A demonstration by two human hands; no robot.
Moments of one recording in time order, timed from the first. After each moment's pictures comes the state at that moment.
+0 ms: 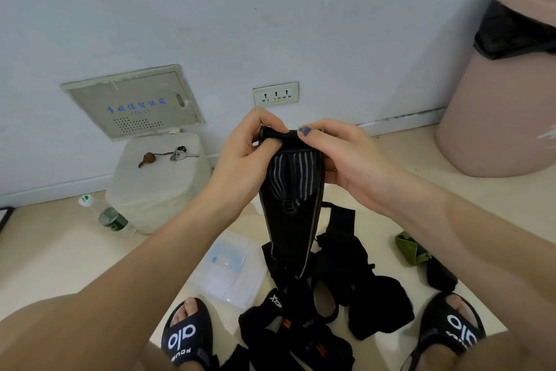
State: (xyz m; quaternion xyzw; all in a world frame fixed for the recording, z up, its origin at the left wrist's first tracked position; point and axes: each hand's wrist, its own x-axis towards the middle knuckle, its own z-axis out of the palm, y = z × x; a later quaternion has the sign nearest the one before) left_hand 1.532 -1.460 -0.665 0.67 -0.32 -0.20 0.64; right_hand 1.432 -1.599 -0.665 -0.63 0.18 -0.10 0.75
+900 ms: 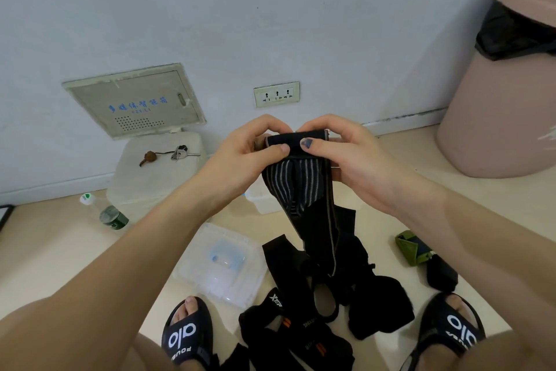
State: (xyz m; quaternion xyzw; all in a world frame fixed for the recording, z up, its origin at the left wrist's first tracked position) left_hand 1.555 -1.450 -0.665 0.68 -0.37 -0.29 0.56; right_hand 1.428 -1.603 -0.666 -0.67 0.16 -0.11 0.72
